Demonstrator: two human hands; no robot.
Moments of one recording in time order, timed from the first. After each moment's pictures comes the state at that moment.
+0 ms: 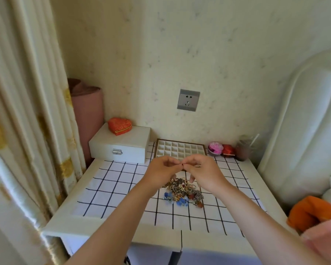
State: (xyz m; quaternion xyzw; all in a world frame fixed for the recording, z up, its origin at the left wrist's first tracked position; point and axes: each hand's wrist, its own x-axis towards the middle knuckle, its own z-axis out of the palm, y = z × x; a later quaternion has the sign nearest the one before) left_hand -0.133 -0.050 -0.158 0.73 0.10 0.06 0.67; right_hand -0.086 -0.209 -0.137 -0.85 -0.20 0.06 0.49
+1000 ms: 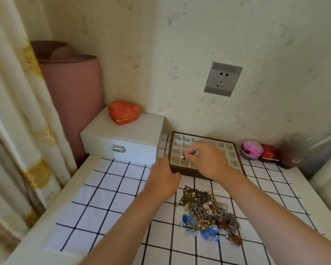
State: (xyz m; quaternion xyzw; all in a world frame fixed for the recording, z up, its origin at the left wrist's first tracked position) left_hand -0.035 0.004 -0.254 0.88 0.18 0.08 0.44; right_hand 0.053 -0.121 -0.203 -0.91 -0.32 0.00 0.26
